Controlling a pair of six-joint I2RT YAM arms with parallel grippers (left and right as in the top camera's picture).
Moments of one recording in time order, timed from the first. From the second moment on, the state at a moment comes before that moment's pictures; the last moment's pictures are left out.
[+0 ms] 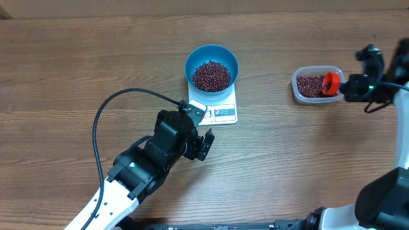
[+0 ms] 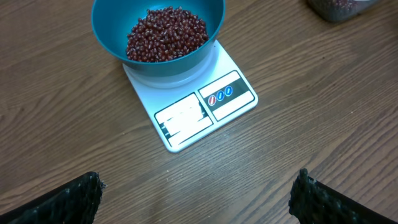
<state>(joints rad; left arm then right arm) -0.67 1.07 0.88 -0.57 -0.15 -0.12 -0.33 1.64 1.49 -1.08 -0.22 -0.35</state>
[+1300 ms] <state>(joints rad) -0.67 1.07 0.88 -0.57 -0.15 -0.12 -0.07 1.65 1.47 -1.00 -0.07 0.03</state>
